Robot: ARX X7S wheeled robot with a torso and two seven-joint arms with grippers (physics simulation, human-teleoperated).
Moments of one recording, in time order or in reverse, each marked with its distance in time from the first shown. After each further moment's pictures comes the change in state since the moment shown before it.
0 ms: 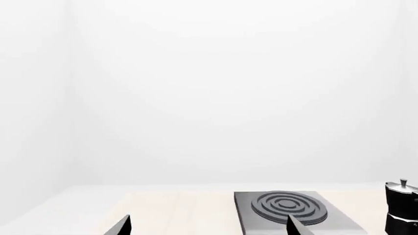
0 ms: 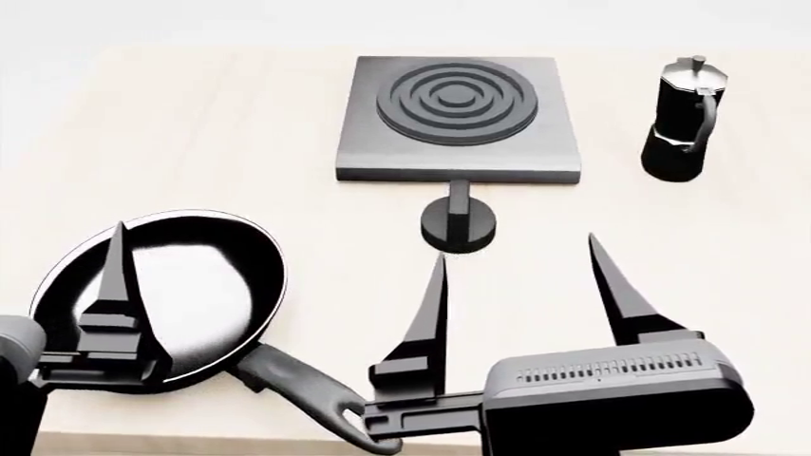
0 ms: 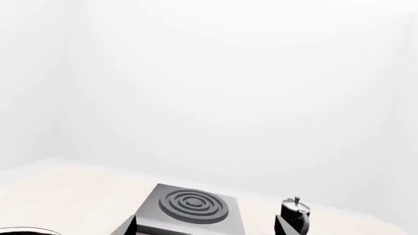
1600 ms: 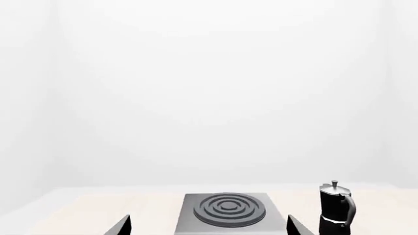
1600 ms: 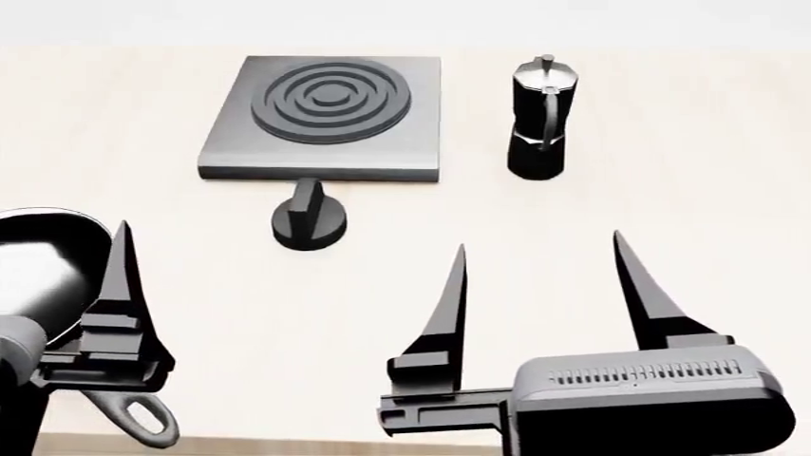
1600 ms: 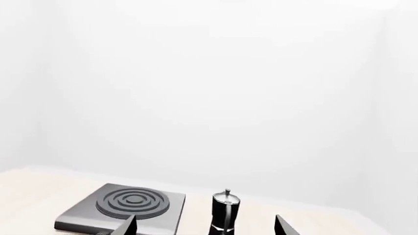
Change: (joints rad) left arm 0.001 0.042 -0.019 0.018 0.046 -0.026 0.054; right arm -0.016 -0.039 0.059 -0.029 -0.026 0.008 -0.045
